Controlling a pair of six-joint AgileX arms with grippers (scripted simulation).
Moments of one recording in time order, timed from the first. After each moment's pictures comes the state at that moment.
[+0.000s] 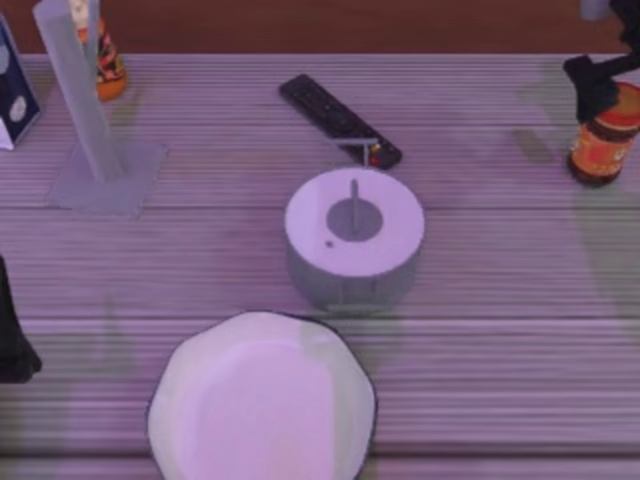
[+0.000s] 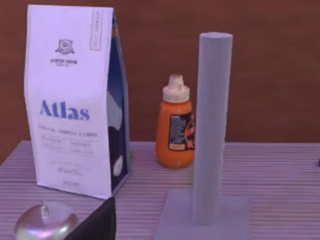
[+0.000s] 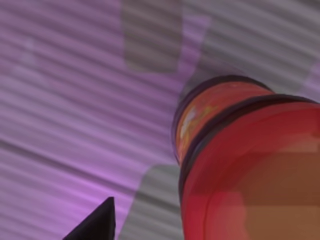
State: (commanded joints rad) left arm 0.00 0.00 0.00 0.00 0.00 0.00; right arm -0.01 2.58 2.51 -1.31 -0.06 -0.36
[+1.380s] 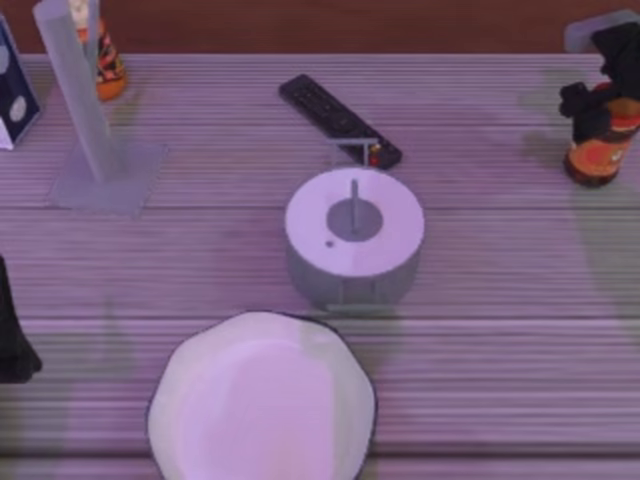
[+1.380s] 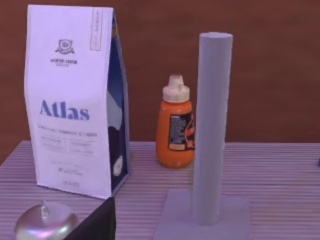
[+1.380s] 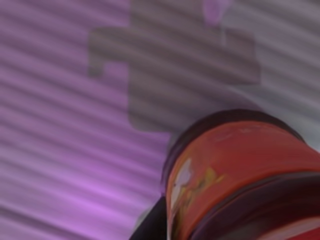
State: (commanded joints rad) left arm 0.00 0.00 0.00 0.00 0.00 0.00; right arm 0.00 2.62 2.40 -1.16 -0.06 -0.36
